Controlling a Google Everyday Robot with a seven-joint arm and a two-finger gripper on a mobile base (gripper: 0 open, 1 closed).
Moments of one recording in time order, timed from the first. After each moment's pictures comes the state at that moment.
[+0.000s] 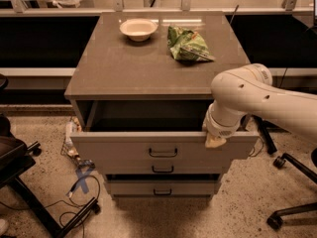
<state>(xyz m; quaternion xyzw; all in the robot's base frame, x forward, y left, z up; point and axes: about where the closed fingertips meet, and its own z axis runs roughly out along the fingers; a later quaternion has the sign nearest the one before) 0.538 -0.175 0.667 -0.71 0.70 -0.03 0.08</state>
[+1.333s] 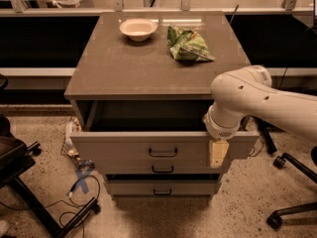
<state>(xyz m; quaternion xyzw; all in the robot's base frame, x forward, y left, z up) 0.537 -0.175 0.666 -0.71 0.70 -0.03 0.08</state>
